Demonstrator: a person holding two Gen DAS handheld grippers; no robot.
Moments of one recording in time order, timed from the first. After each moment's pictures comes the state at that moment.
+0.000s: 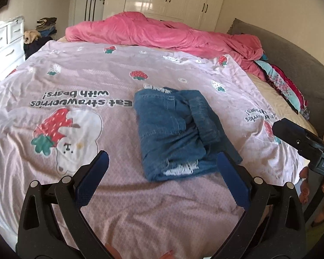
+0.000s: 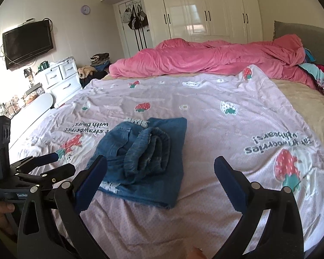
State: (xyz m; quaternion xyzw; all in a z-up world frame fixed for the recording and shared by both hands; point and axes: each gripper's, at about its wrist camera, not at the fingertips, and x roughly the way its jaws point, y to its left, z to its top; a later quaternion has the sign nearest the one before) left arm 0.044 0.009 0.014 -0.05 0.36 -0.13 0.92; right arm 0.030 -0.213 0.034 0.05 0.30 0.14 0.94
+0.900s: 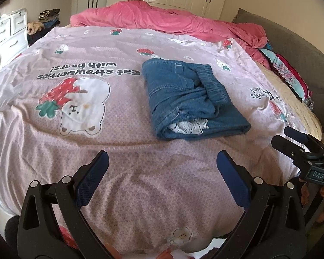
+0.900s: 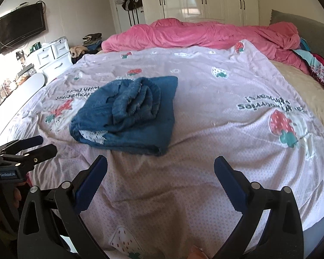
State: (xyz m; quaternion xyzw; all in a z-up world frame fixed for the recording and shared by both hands) left arm 0.010 0.016 -0.023 -0.05 0.39 -0.12 0.91; right arm -0.006 -0.214 -0.023 0.03 0.36 0.11 0.93
